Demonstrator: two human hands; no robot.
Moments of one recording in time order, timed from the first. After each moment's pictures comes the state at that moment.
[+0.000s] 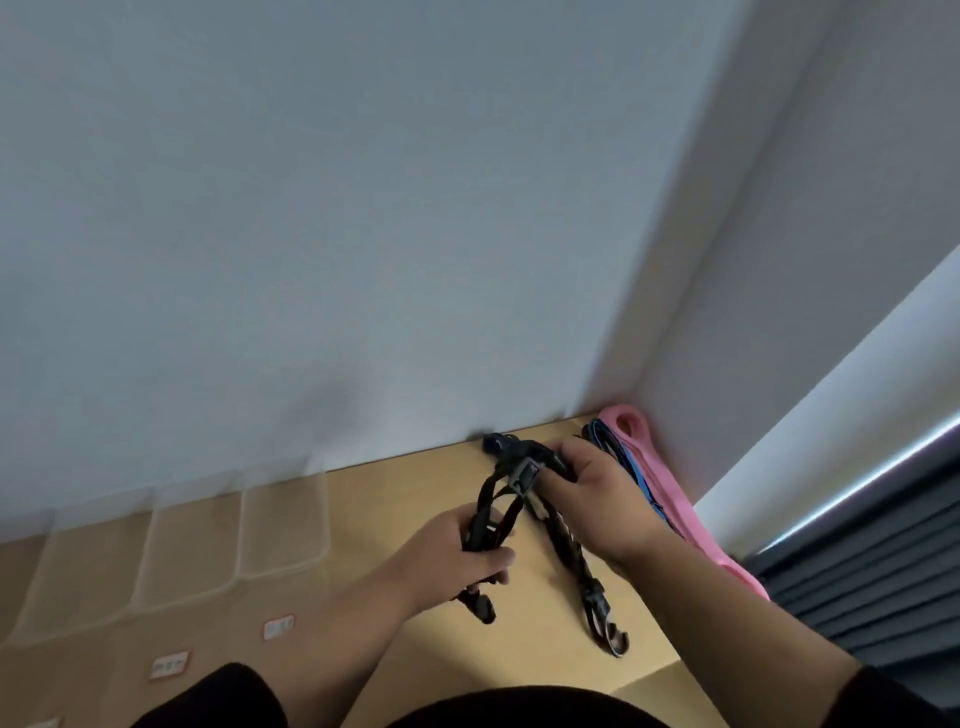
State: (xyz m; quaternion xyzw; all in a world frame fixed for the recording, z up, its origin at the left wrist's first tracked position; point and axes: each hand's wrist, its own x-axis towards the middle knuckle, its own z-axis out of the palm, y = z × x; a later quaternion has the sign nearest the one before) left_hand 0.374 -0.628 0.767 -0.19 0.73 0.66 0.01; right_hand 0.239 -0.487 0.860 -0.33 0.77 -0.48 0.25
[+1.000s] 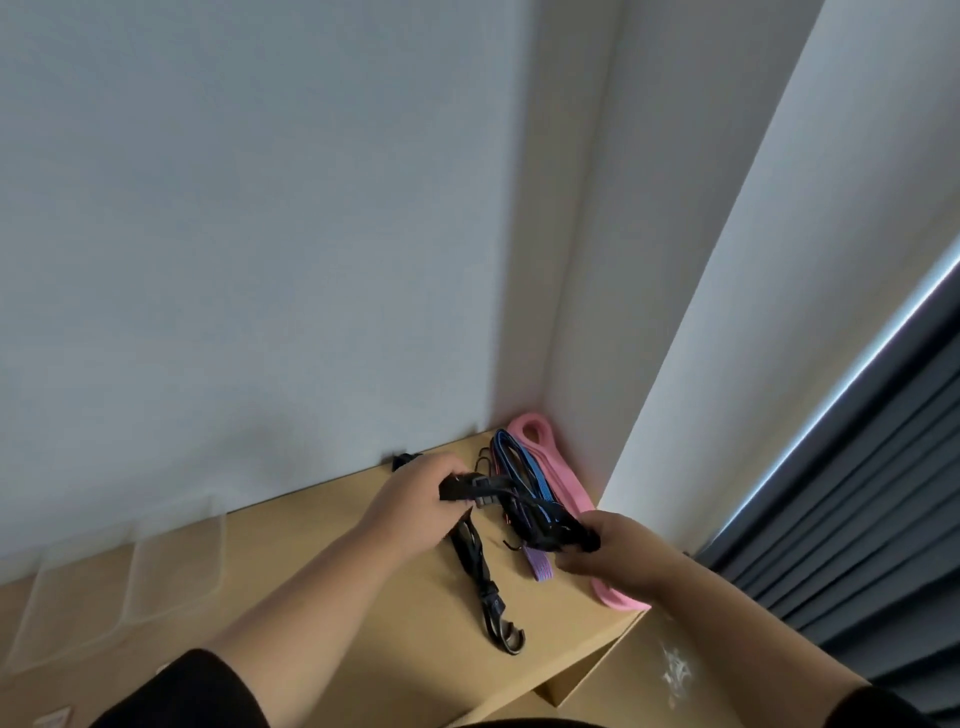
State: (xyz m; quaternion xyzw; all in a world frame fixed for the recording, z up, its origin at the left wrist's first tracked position) left_hand 0.280 -0.547 0.842 -0.20 0.91 0.36 -0.10; right_hand 0.136 -0.313 0.820 -0.31 0.86 -0.25 0.31
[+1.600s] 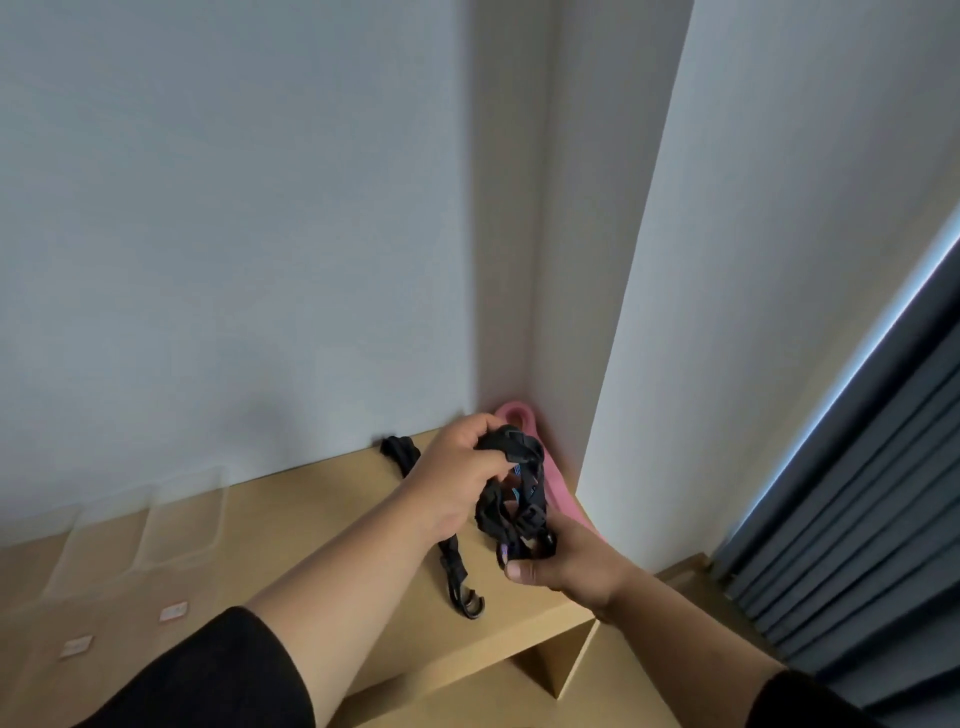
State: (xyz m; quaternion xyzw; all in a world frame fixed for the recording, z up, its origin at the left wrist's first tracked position) left_hand 0.237 -0.419 0.884 -0.20 0.67 0.70 -0.16; right_hand 0.156 -0.257 0.817 -0.36 0.67 -0.49 0.43
